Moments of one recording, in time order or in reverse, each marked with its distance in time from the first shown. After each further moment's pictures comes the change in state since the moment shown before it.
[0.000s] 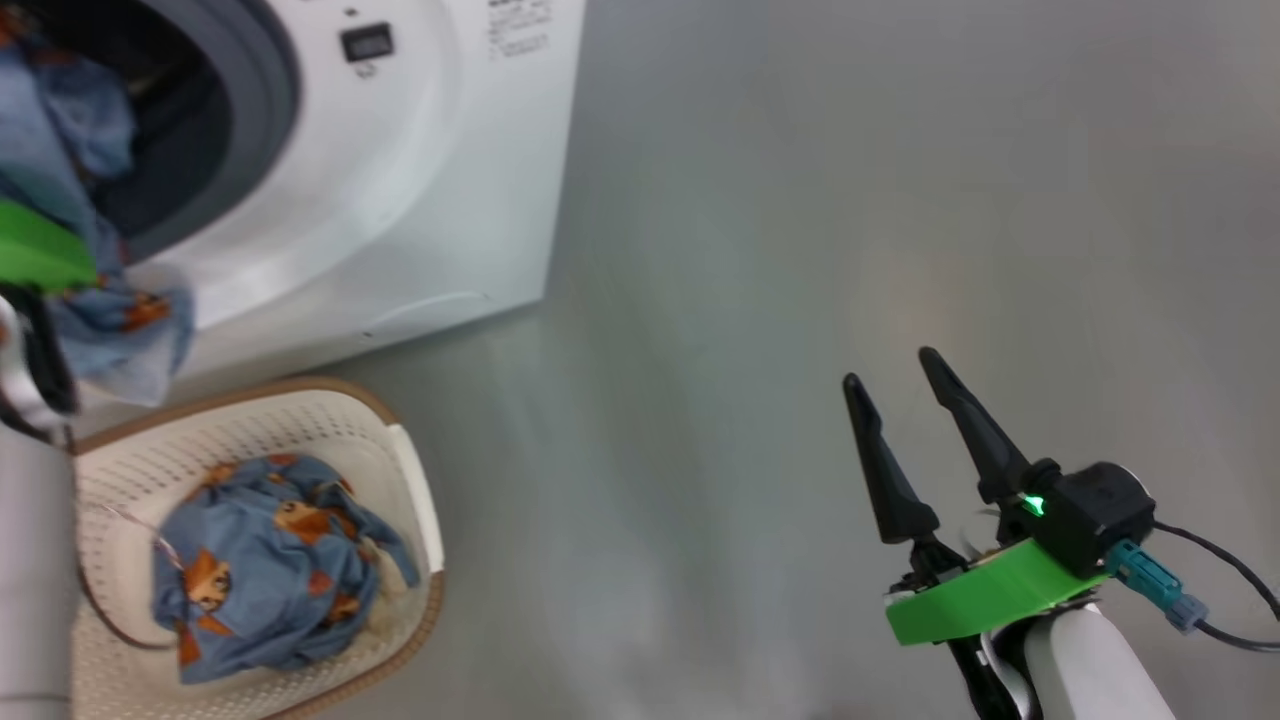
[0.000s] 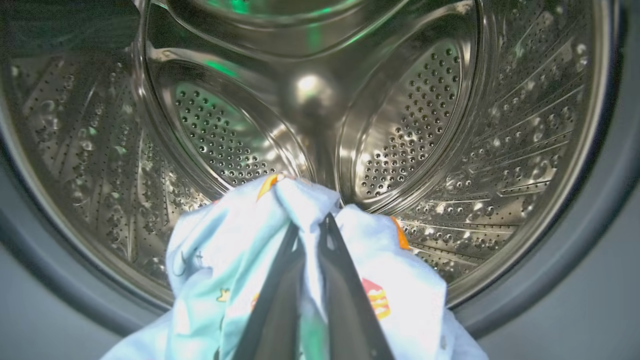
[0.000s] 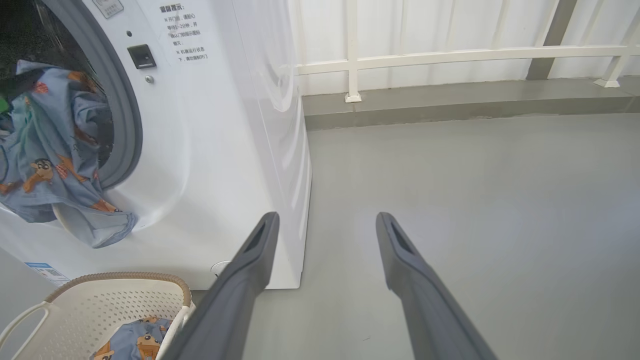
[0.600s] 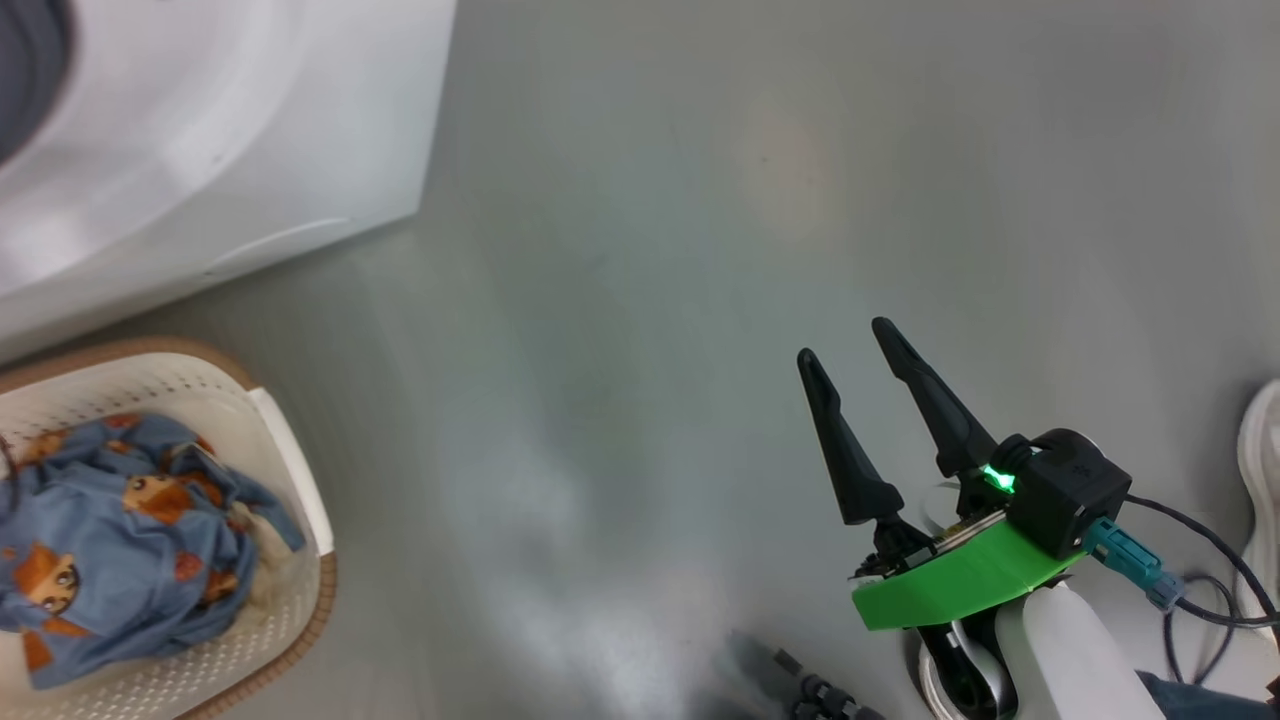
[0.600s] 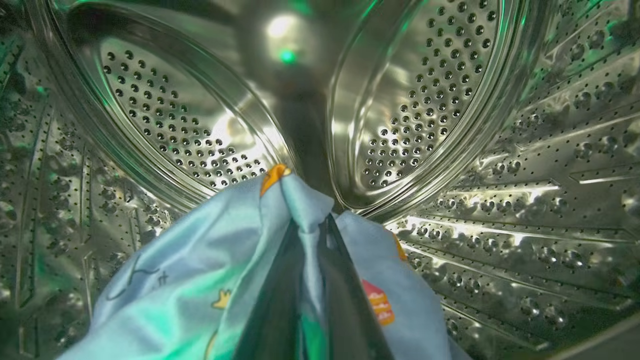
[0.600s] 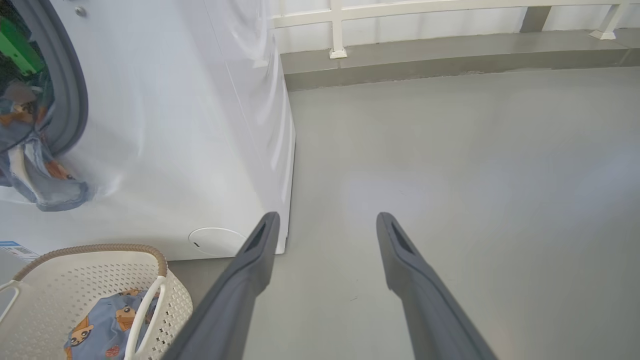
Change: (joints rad) left arm -0.351 0.134 0.000 0.237 0.093 -0.035 0.000; right arm -0.056 0.003 0.078 -0.014 0.054 0.000 0.000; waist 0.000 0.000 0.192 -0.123
